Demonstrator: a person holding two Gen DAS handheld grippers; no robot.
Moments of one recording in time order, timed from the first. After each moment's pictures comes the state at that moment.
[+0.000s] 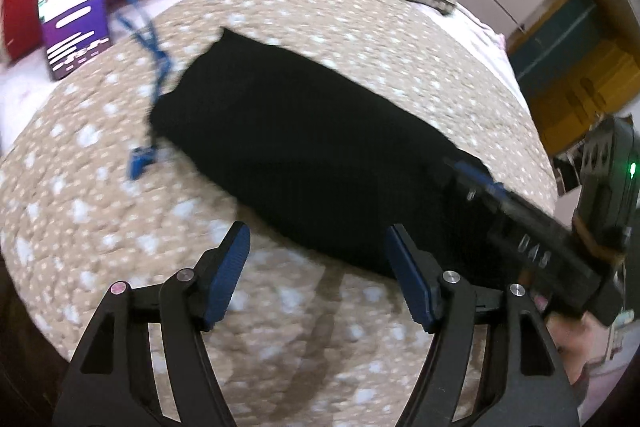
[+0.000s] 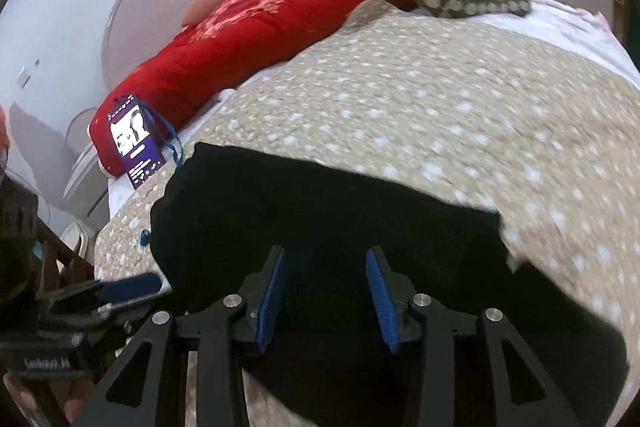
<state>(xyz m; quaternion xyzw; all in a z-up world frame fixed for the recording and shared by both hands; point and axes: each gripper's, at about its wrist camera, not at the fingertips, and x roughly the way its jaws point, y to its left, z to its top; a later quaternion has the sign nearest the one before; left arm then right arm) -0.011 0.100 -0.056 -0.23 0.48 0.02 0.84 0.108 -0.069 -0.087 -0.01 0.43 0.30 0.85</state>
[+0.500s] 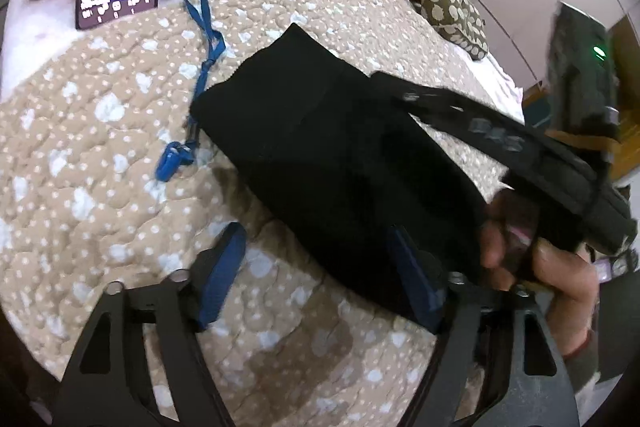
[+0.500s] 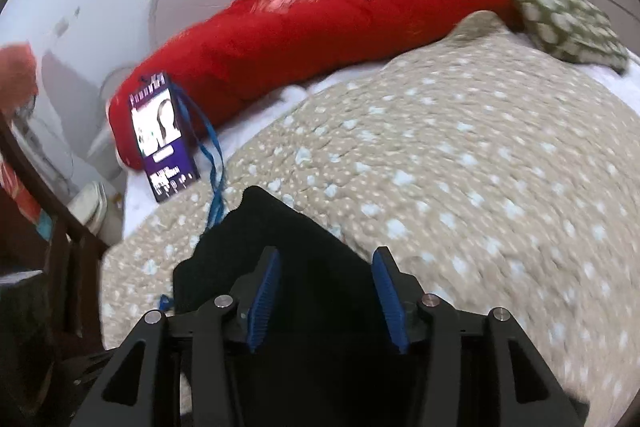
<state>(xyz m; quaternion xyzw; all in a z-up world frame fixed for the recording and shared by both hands) -0.005 0.133 -0.081 -0.33 0.45 0.05 0.83 0.175 0.057 -0.091 -0.09 0.43 0.39 0.81</state>
